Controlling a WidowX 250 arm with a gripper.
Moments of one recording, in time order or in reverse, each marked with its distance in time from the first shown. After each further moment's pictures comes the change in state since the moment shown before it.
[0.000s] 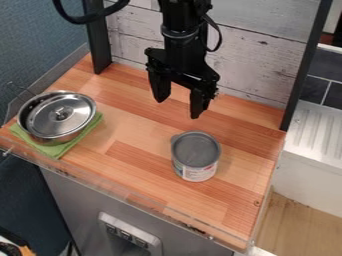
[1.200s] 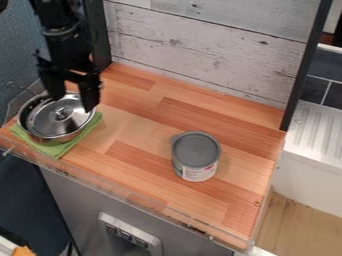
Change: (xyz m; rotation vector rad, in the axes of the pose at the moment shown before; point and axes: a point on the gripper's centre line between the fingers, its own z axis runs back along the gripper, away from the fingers) arm -0.075 0.137 -0.006 0.053 0.094 0.181
